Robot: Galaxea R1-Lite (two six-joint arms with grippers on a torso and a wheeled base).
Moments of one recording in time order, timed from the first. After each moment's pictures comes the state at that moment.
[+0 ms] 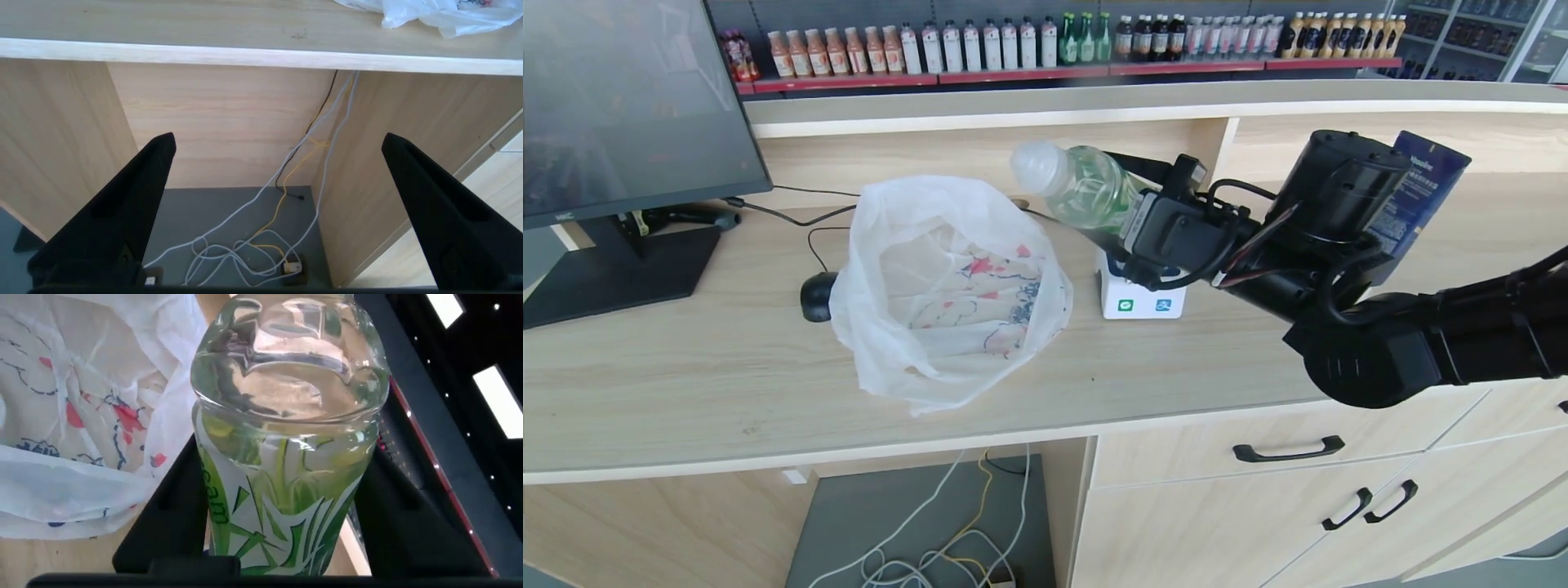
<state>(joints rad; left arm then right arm) 0.00 0.00 0.00 0.00 0.00 -0.01 0.52 1.94 -1.23 -1.00 0.38 -1.16</state>
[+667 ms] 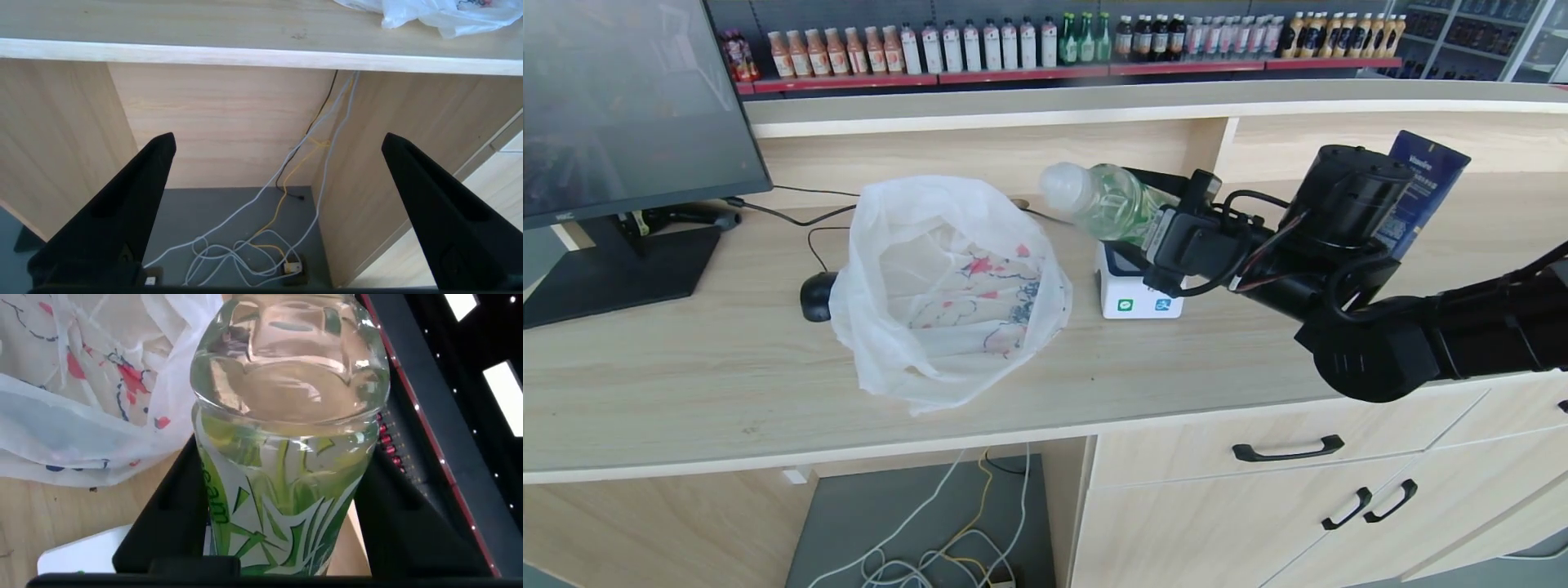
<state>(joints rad) 0.00 0.00 0.00 0.00 0.00 -0.01 0.45 1.96 -1.21 -1.00 0.43 -1.18</state>
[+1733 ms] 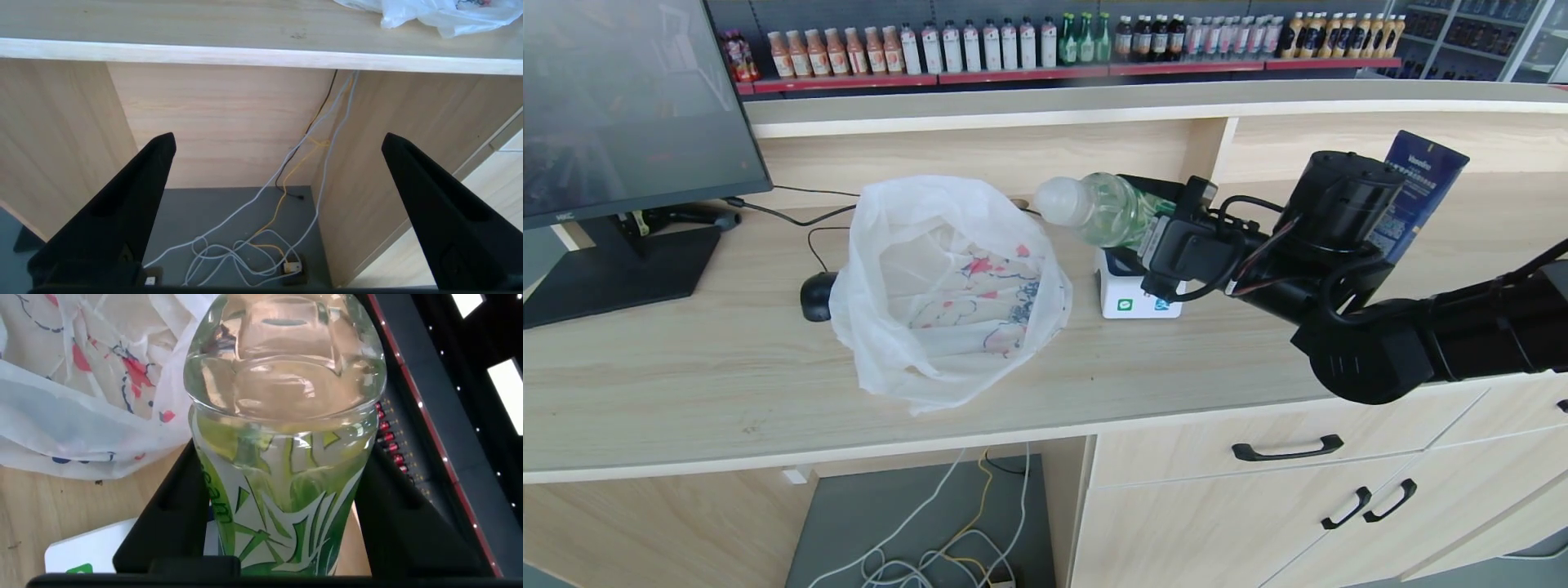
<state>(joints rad) 0.00 0.00 0.00 0.00 0.00 -0.01 0.46 1.97 -1.21 -0.99 0.43 -1.19</state>
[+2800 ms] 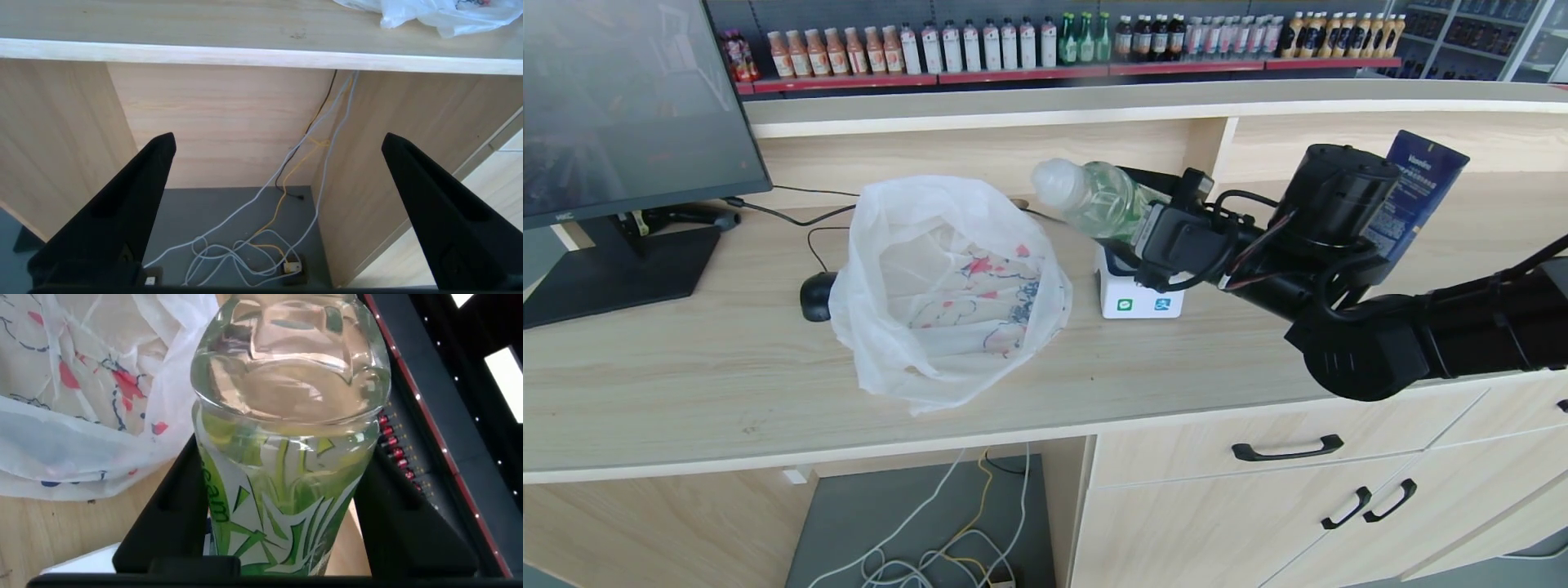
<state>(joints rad) 0.00 0.00 0.00 0.00 0.00 -0.01 0.48 1.97 -1.24 -0.99 0.39 -1.16</state>
